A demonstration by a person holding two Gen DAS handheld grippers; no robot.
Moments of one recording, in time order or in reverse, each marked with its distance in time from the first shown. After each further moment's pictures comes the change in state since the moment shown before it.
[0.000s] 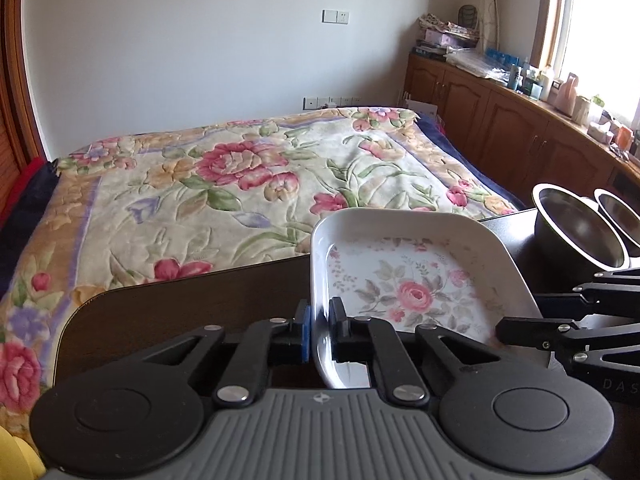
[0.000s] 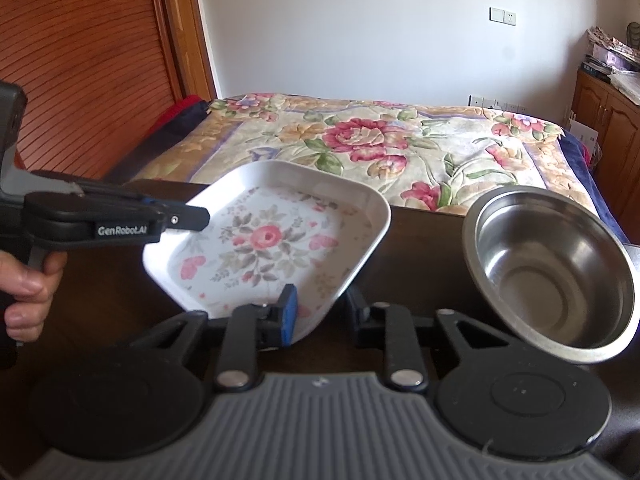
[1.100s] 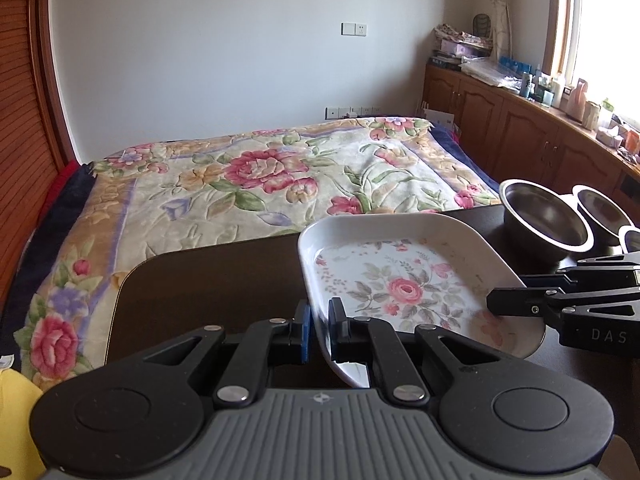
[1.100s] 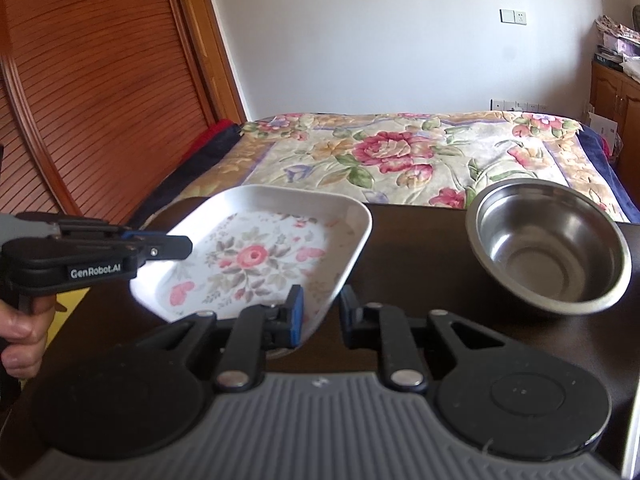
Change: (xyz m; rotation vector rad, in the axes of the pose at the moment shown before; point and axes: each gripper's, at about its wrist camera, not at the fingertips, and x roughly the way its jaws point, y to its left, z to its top) left arm -0.074 -0.026 -0.027 -0.016 -0.034 0.082; right arm -0.036 -0.012 -0.009 0.050 -0.052 0.123
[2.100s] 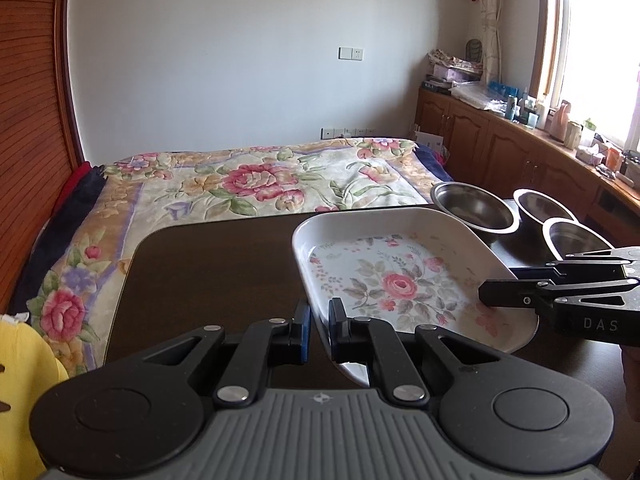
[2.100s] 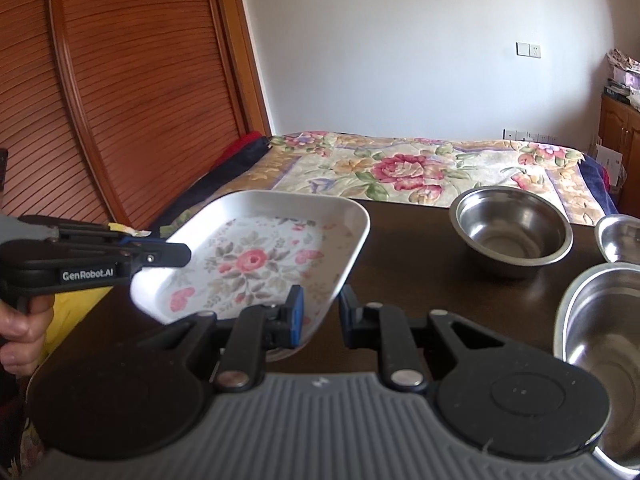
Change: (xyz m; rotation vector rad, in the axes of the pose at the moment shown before) left arm -0.089 -0.039 -0.045 -0.040 -0.066 -0.012; right arm -0.071 -0.002 -0.026 -0.077 -0.063 0.050
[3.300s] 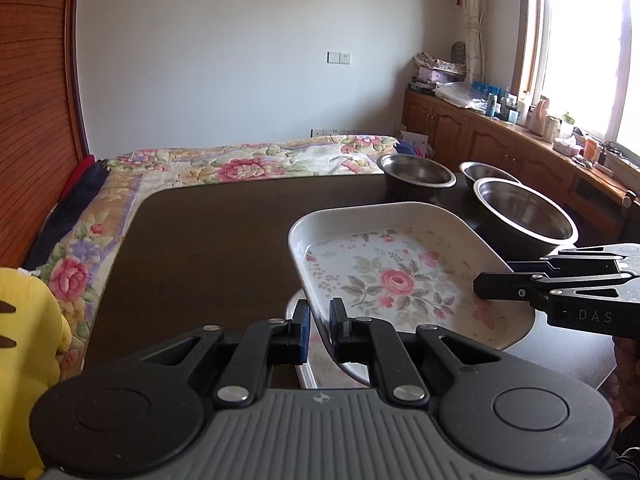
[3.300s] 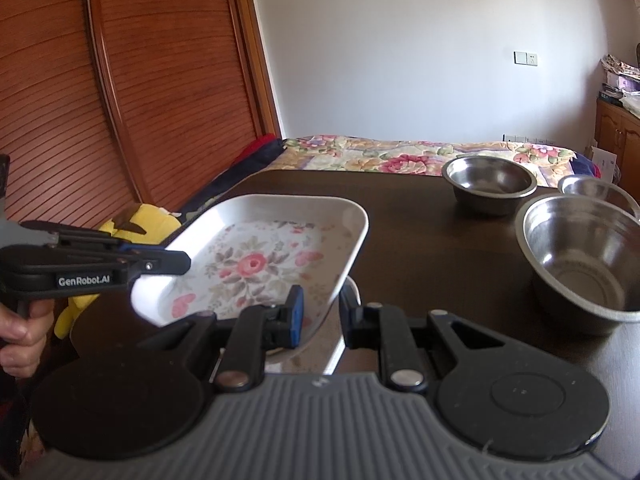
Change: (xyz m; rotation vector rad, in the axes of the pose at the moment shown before) left arm -0.077 -0.043 -0.070 0.006 -0.015 -0.012; right arm -0.073 0.020 -0.059 -0.012 -0.036 0.016
